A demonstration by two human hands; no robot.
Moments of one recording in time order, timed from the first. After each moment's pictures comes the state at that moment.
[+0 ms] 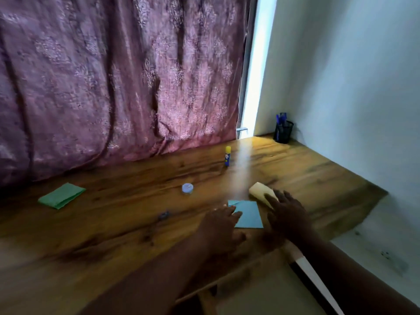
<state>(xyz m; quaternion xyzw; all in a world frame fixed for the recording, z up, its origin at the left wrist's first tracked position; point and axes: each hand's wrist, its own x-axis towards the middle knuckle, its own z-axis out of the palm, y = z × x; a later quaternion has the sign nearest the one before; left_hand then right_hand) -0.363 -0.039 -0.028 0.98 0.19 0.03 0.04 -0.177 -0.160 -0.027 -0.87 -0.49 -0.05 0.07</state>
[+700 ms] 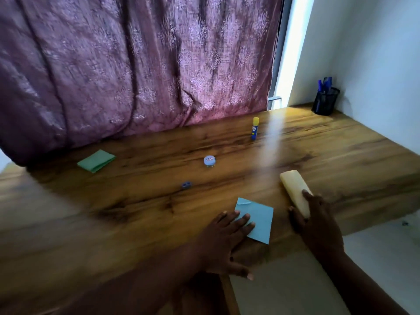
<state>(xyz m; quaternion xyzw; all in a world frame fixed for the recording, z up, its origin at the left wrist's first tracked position) -0.430 -0.063 -0.084 0.99 0.13 -0.05 0.08 -0.197 -0.189 -0.089 -0.86 -0.40 -0.02 0.32</state>
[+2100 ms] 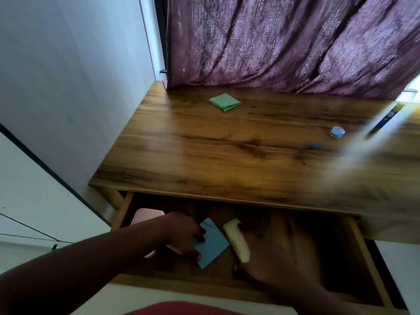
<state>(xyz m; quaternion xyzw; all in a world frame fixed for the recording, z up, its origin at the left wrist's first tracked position) -0.844 -0.067 -0.108 0.90 0.25 -0.32 0.16 -0.624 -0.184 -0.094 -0.67 -0.67 0.30 -0.04</state>
